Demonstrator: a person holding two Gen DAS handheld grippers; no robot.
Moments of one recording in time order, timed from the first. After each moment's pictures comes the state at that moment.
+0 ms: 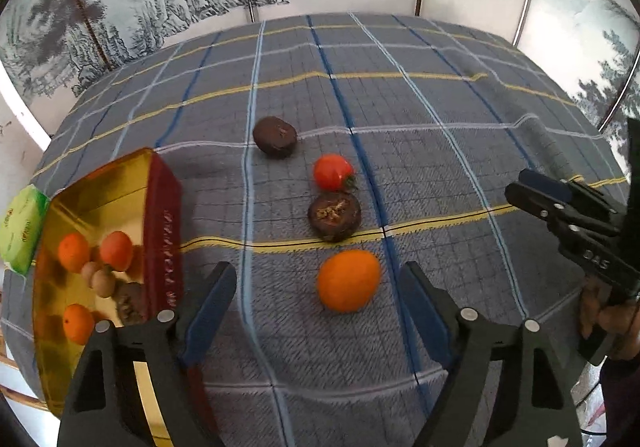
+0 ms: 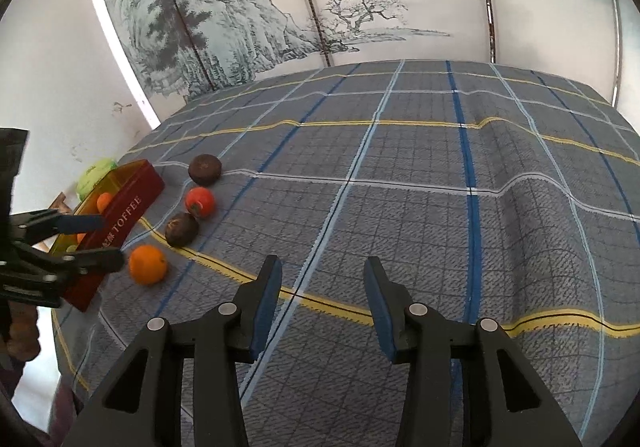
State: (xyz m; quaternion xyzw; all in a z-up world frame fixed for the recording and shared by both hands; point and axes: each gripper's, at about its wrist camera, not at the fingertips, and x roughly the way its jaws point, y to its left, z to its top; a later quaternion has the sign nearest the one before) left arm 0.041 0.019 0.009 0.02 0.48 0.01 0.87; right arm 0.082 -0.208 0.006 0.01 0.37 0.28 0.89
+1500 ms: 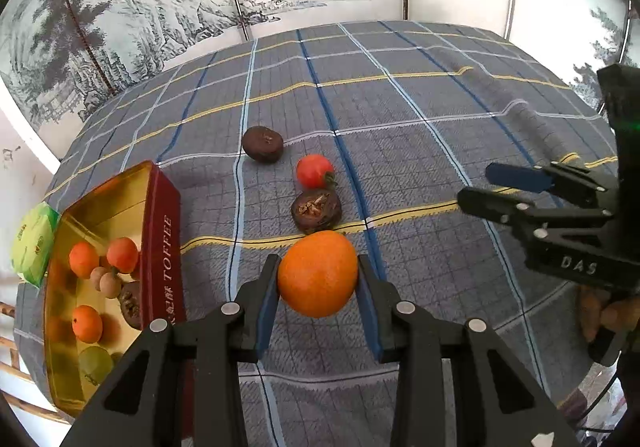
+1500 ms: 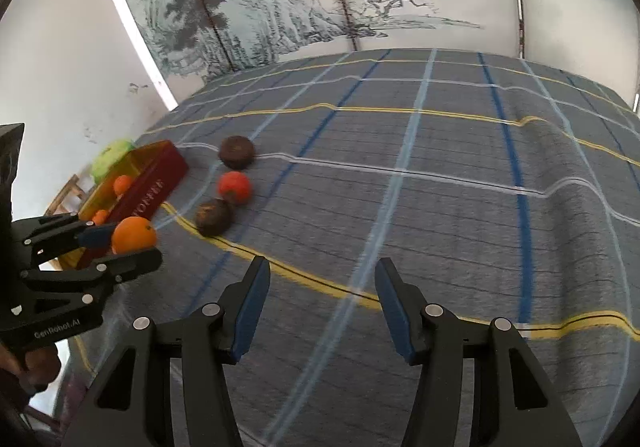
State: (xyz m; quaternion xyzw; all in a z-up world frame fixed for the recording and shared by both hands) left arm 0.021 -0.003 0.014 0.06 0.46 0.01 0.89; right arm 0.074 -0.174 0.005 0.00 0.39 0.31 0.87
